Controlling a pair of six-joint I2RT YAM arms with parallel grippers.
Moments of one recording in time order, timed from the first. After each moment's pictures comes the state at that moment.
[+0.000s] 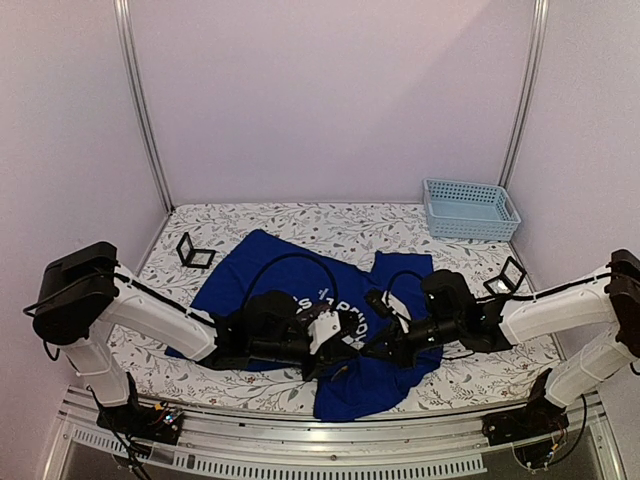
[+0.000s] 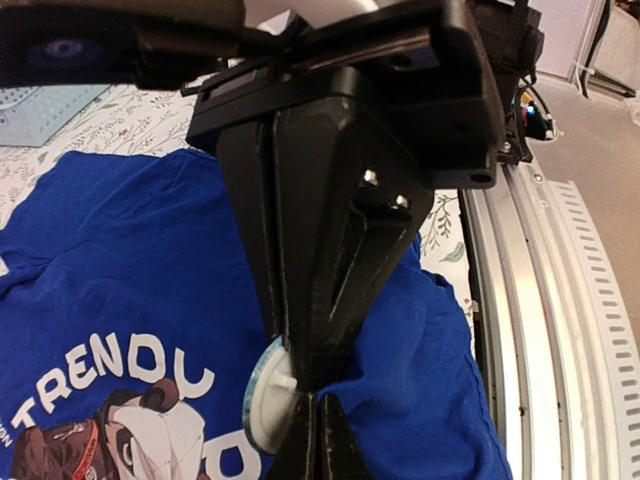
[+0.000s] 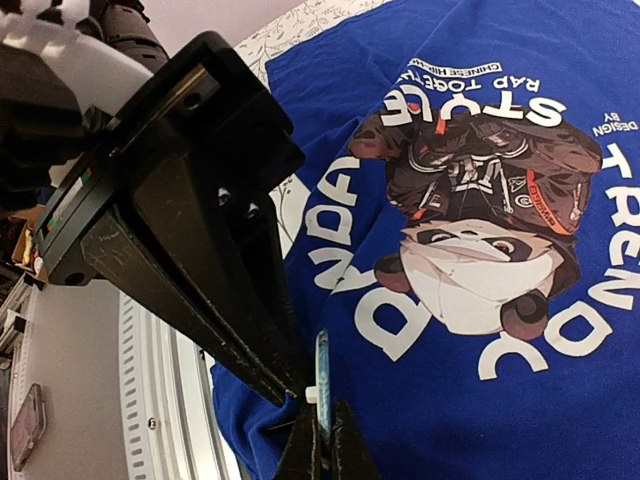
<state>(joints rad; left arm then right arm) -1.16 1.73 0.71 0.60 0.22 0.12 0.92 1.43 0.54 0.29 -0.51 0.18</state>
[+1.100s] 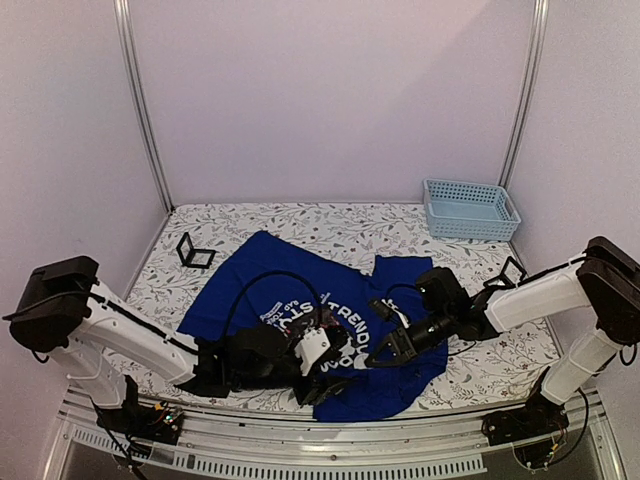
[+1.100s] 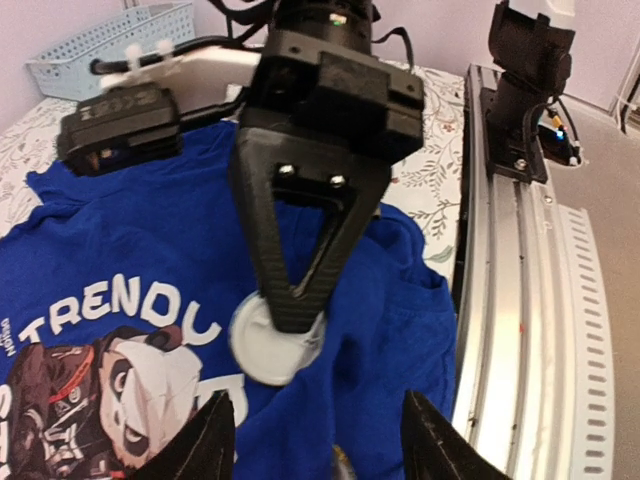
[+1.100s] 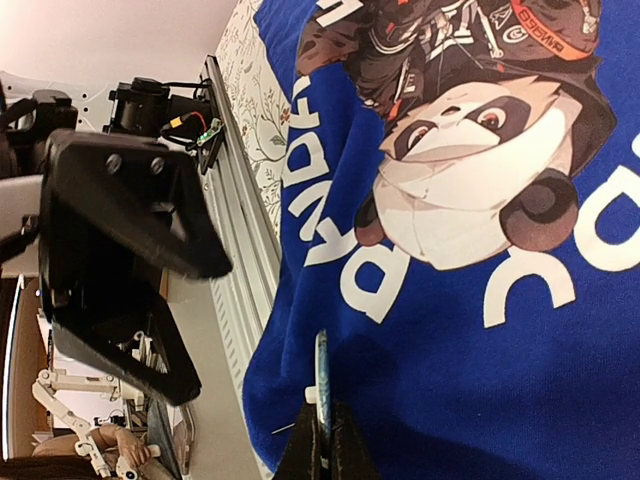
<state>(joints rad) -1.37 1.64 0.62 0.59 -0.14 -0.07 0.80 1.58 0.59 0.19 -0.85 0.51</state>
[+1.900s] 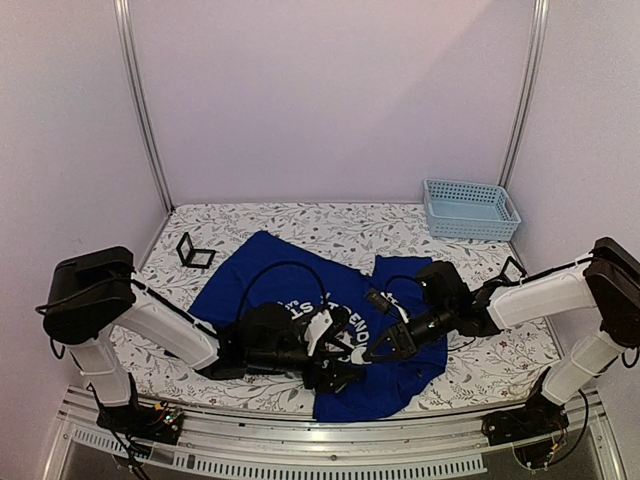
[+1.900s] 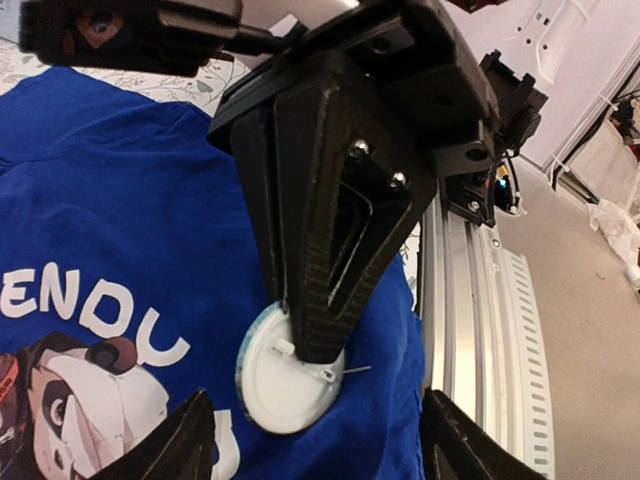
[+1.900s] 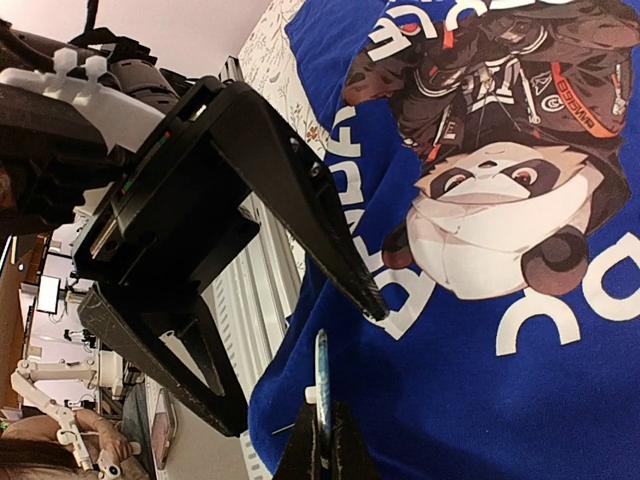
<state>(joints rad) -1.17 1.79 0.63 0.78 0.26 -0.27 0.80 1.55 0.62 0.18 -0.85 0.43</state>
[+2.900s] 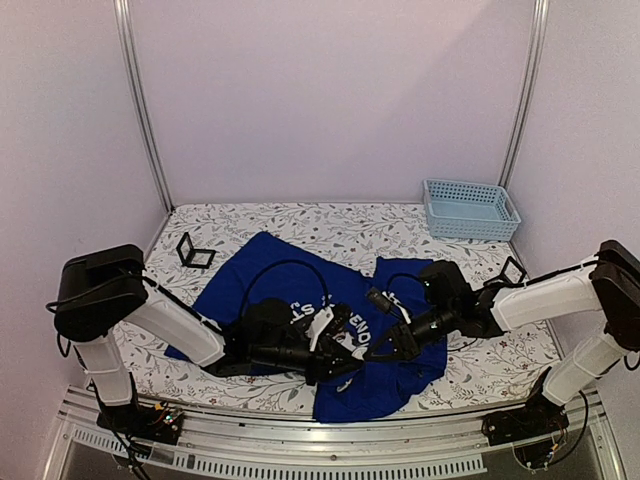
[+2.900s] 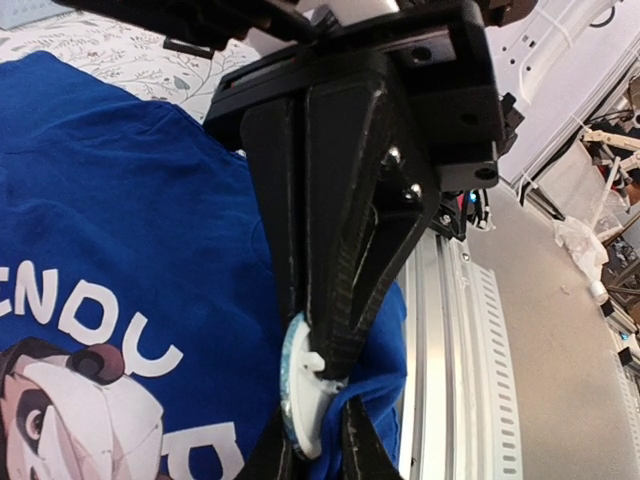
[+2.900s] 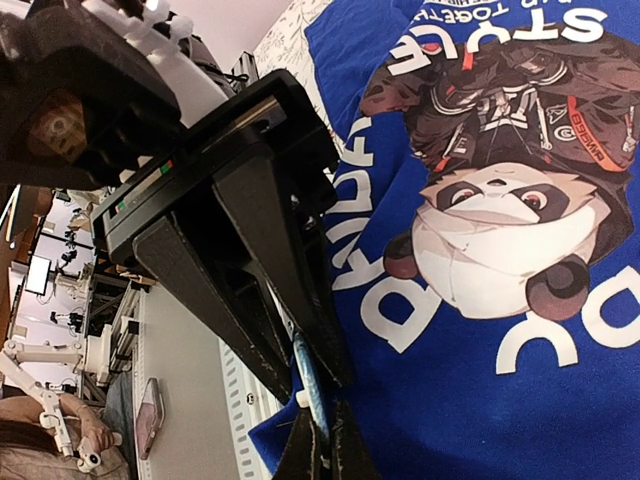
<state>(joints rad) -1.13 1.84 0.66 0.85 0.36 -0.35 0.81 1.52 0.61 0.20 -0.85 0.38</state>
